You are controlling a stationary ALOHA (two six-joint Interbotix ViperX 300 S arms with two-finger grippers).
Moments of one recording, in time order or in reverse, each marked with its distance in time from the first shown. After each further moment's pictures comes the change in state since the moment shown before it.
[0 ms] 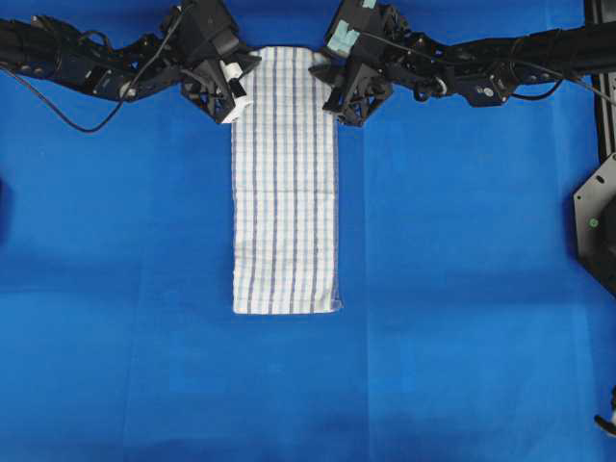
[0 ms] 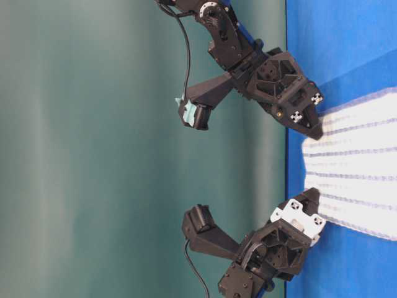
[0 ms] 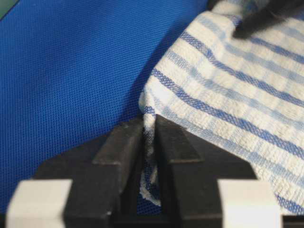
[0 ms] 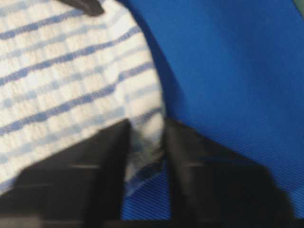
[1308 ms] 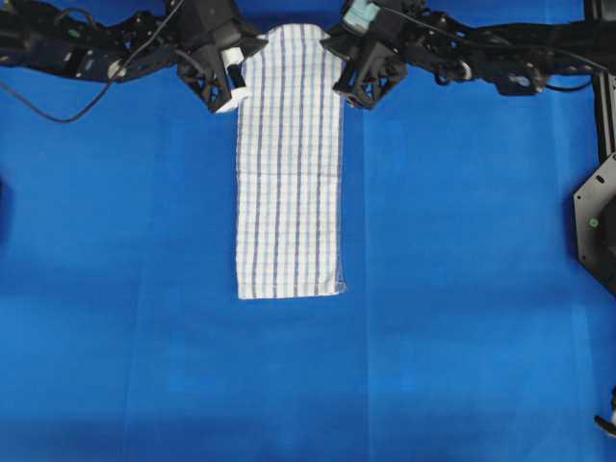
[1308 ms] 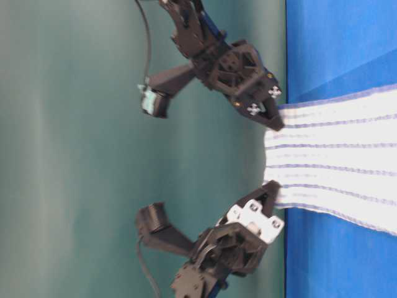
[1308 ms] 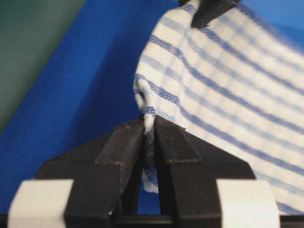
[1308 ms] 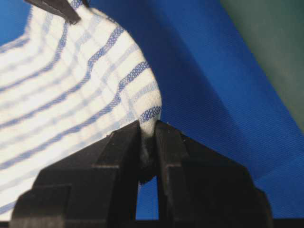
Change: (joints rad) left arm -0.023 -0.189 -0.006 -0.002 0.140 0.150; right arm 0.003 -0.178 0.052 0.000 0.028 0.012
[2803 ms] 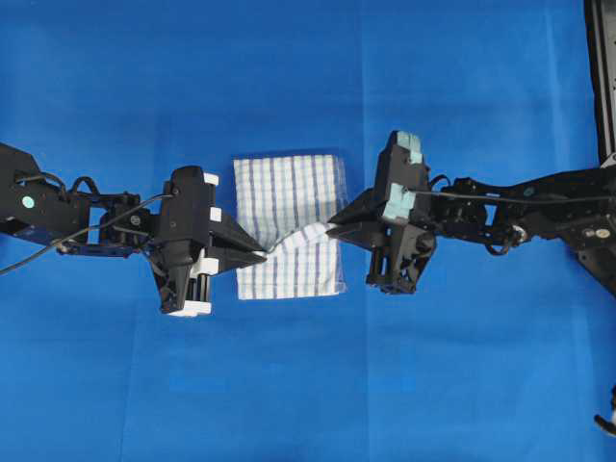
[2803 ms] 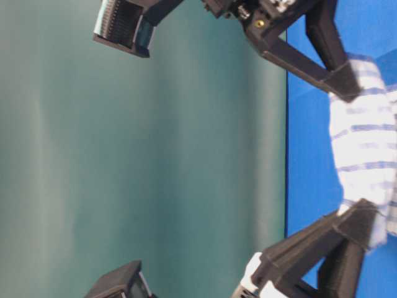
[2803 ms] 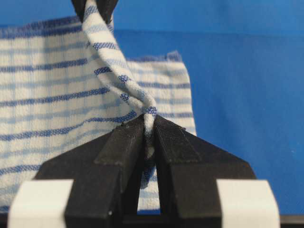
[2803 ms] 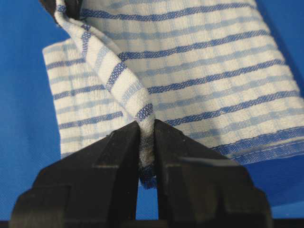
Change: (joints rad) left arm -0.606 -0.115 0.153 -0.009 -0.051 -0.308; right arm 0.581 -0.167 0.198 0.383 -0.057 0.009
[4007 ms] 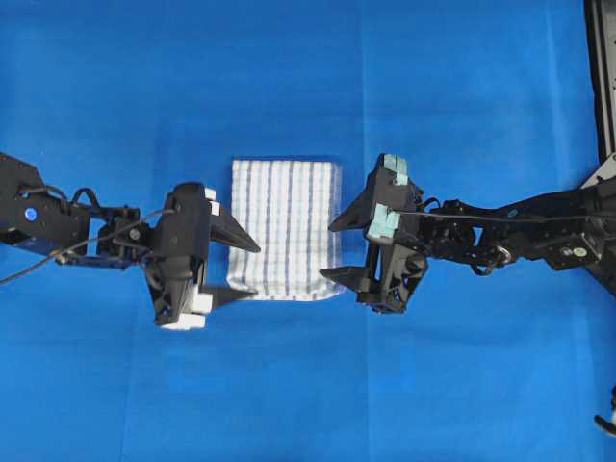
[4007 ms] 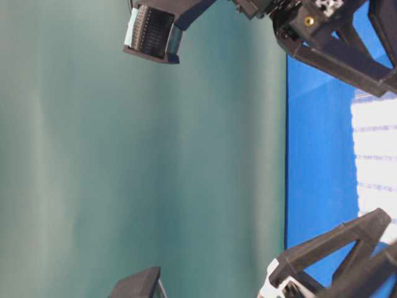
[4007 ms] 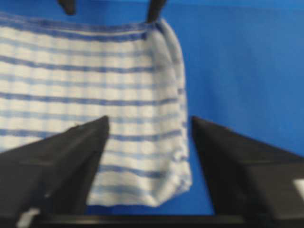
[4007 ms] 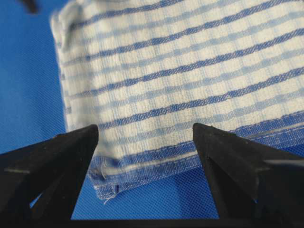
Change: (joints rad) left arm -0.041 0.018 0.011 0.000 0.006 -0.018; right arm 0.058 0.071 -0.026 0.107 -0.017 -0.020
